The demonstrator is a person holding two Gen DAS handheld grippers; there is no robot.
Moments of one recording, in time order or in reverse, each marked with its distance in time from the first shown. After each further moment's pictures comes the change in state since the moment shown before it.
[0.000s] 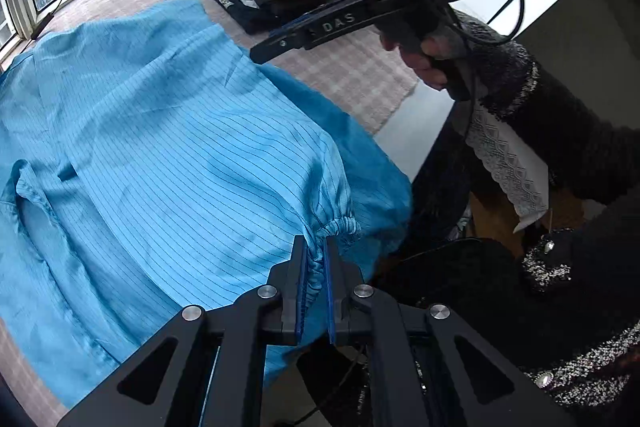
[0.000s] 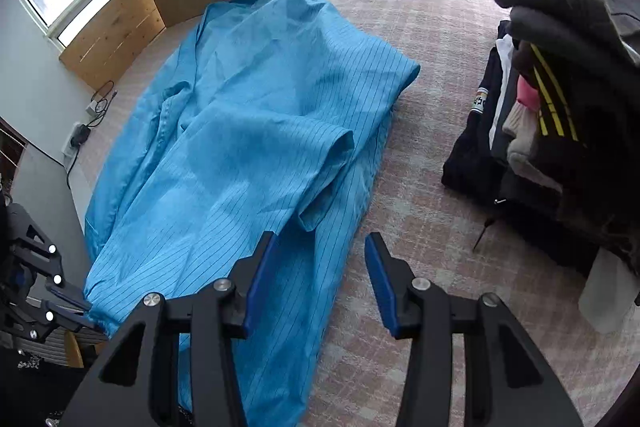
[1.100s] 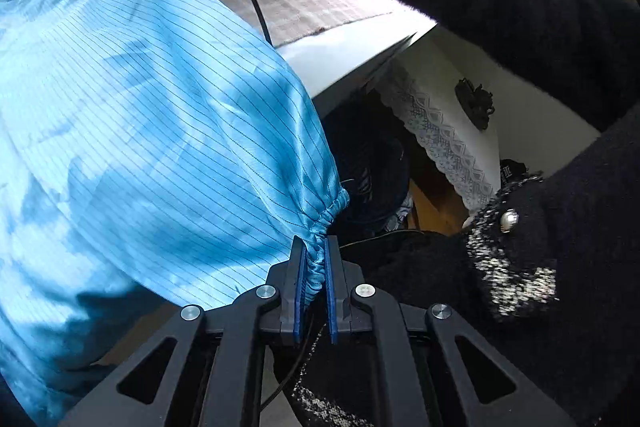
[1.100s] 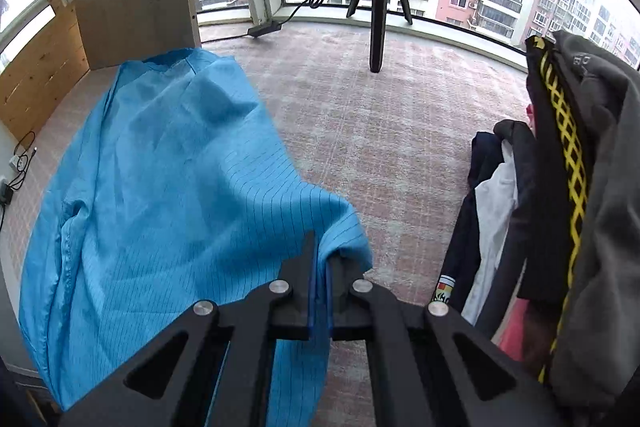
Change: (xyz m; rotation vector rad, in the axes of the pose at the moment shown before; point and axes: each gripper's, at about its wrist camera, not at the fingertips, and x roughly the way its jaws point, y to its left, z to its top) left arm 0.090 -0.067 -0.061 -0.035 0.002 -0.141; right arm 0.063 -0.011 0.140 -0.019 -0.078 -0.280
